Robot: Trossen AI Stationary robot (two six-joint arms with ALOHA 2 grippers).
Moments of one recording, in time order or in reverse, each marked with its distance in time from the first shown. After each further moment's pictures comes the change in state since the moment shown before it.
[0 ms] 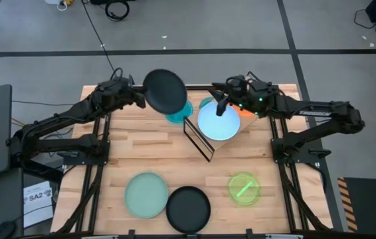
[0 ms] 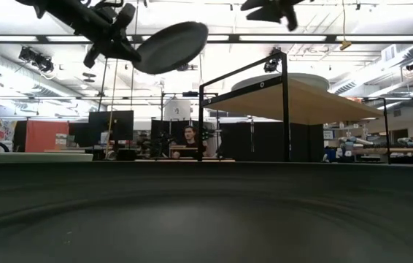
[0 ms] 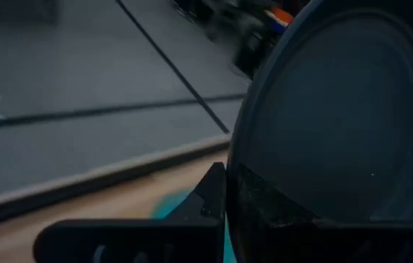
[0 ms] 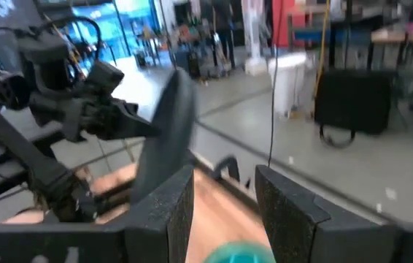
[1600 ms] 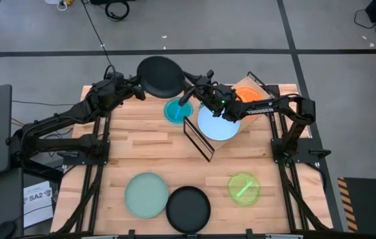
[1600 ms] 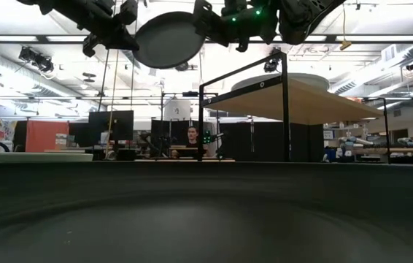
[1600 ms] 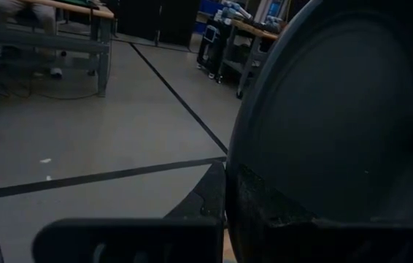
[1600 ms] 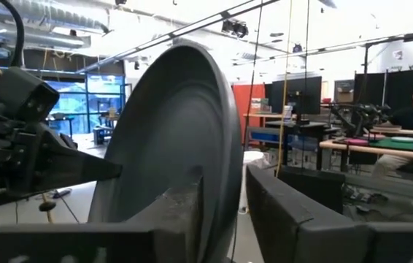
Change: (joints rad) left arm -0.034 0.001 0.000 0.167 -0.204 0.132; right arm -0.075 0.574 0.126 0.842 0.085 -0.323
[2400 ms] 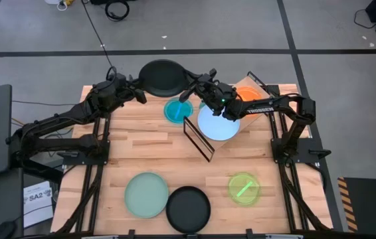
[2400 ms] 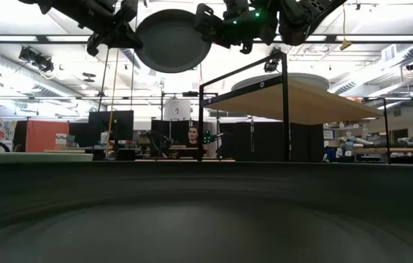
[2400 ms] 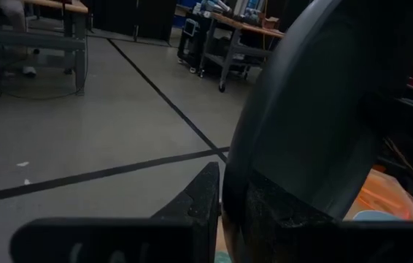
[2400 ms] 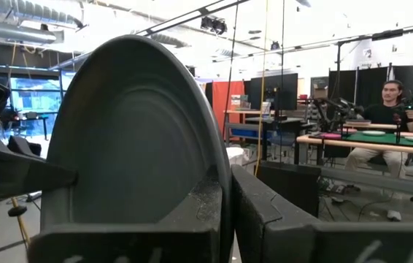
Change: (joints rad) left arm -0.003 0.000 0.000 0.002 0.057 0.022; right arm -0.011 -0.003 -0.001 -0.004 0.050 -0.003
